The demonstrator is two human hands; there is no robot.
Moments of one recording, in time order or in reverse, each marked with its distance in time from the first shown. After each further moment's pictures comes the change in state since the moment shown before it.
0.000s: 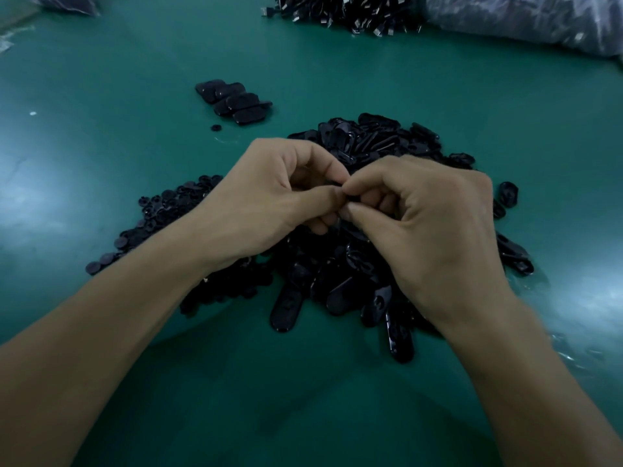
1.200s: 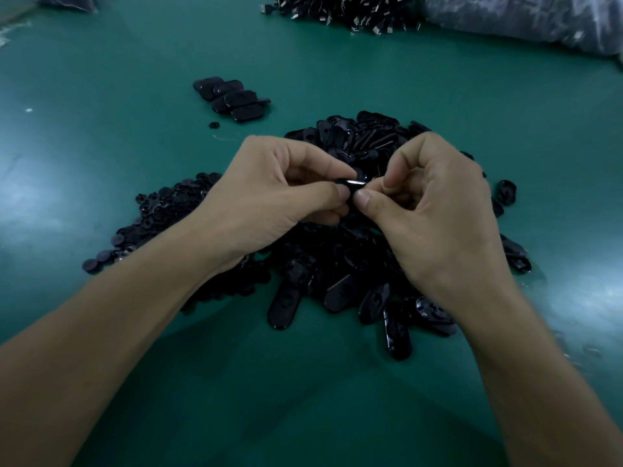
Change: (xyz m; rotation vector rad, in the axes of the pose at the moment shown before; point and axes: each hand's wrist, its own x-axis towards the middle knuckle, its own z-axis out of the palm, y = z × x) left_hand -0.003 0.003 0.005 -0.149 0.084 -0.052; right_hand 0.003 -0.003 -0.003 0.242 -0.011 0.297
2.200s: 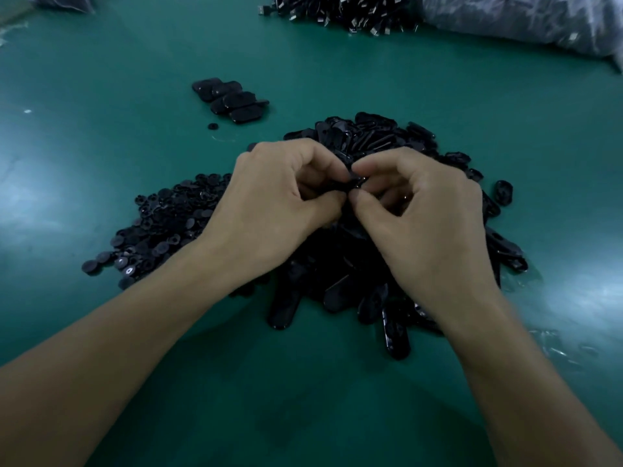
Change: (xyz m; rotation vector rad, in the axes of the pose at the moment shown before) left_hand -0.002 -0.005 0.007 0.400 0.152 0.178; right_hand -0.002 0.005 0.008 -0.111 0.038 -0.074
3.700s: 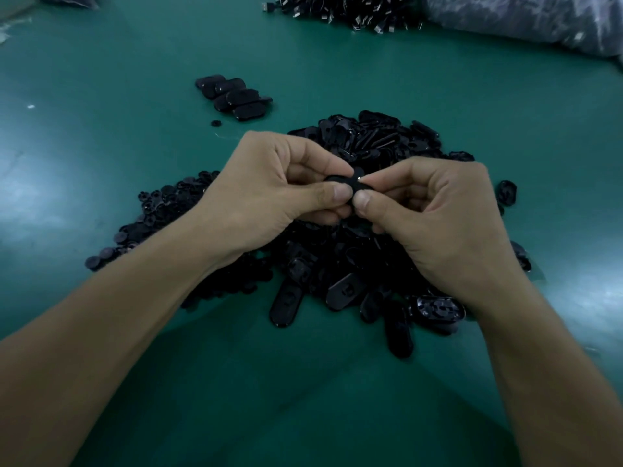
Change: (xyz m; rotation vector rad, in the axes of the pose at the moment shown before) left_hand 0.004 0.003 -0.010 -0.425 -0.179 -0.172; right_hand 0.007 0.011 -0.012 0.379 -0.192 -0.032
